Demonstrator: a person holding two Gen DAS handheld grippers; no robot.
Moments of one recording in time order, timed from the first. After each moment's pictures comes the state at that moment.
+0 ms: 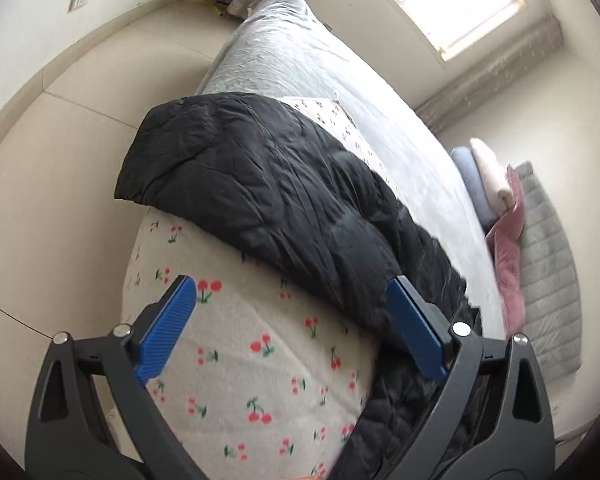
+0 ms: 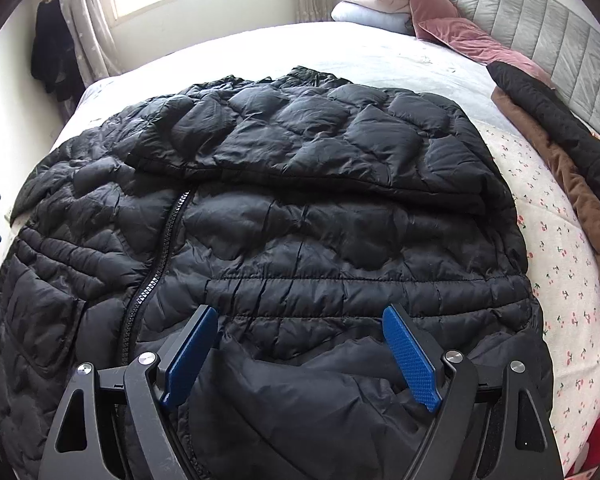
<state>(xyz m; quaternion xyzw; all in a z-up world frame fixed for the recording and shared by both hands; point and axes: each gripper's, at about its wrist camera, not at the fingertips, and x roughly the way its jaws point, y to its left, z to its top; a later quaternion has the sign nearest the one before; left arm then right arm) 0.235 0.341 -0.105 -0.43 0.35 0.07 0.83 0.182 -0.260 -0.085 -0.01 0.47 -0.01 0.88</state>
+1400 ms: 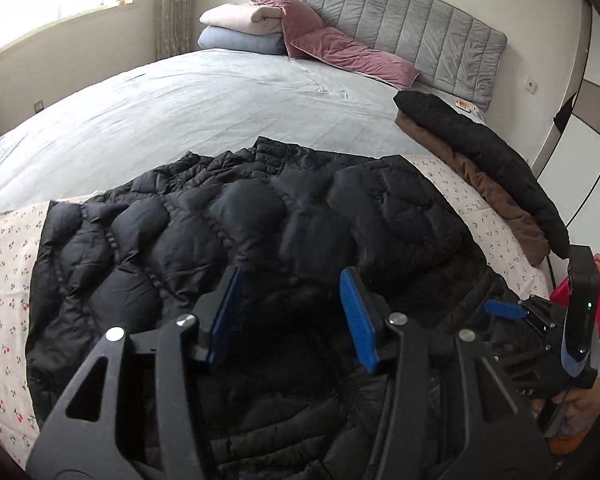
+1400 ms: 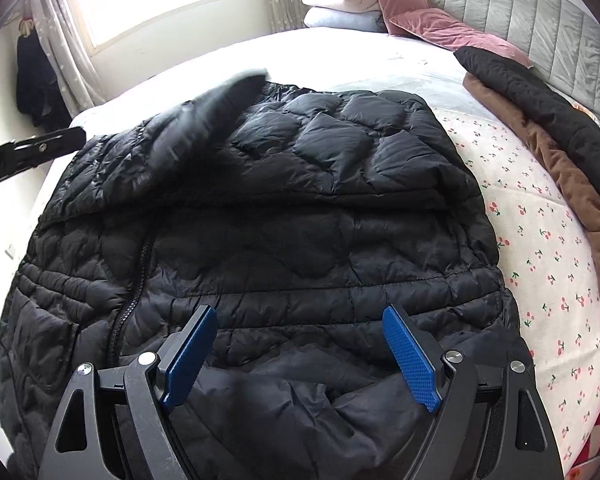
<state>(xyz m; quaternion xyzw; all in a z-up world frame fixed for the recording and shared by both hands) 0.265 -0.052 0.017 0.01 0.37 -0.26 0.89 0.176 -0.296 -0.074 0.05 0.45 -0.03 0.89</state>
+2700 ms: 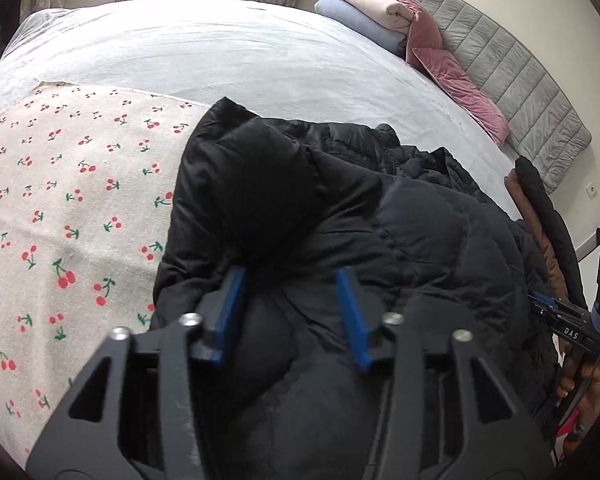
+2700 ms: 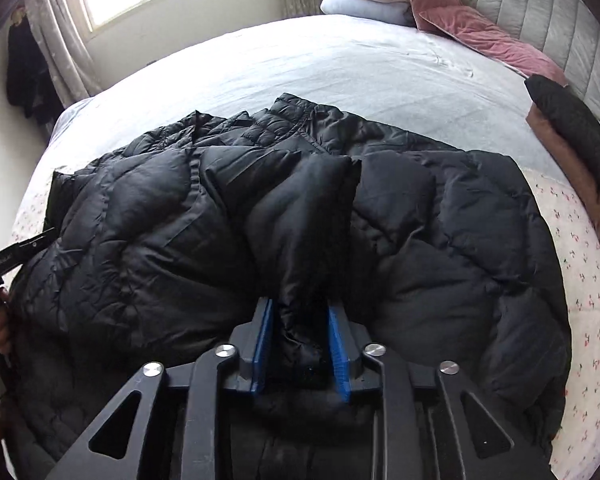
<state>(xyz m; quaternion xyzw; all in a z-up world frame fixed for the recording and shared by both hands) 0.387 0.089 -0.076 -0.12 0.45 -0.17 0.87 0.329 -0.268 -0.074 0.04 0.49 -0.02 0.87</state>
